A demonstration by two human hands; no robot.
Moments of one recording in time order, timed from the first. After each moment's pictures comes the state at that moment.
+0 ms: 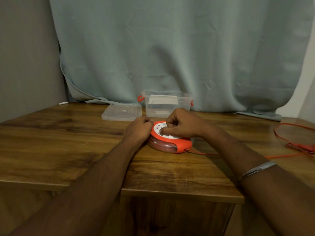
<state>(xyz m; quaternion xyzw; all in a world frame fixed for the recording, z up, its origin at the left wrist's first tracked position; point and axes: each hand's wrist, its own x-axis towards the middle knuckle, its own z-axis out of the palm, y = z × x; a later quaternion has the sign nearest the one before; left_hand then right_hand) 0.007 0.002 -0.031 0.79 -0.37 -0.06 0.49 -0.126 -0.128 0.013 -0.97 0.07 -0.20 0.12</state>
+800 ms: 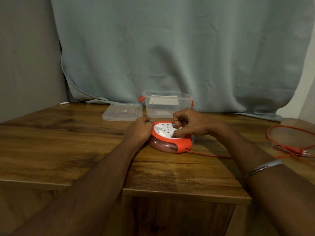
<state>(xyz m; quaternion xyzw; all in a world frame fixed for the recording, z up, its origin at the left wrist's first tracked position) 0.006 0.001 -0.032 0.80 -0.37 -0.05 0.47 -0.142 -0.154 0.016 -0.95 0.06 -0.13 0.26</state>
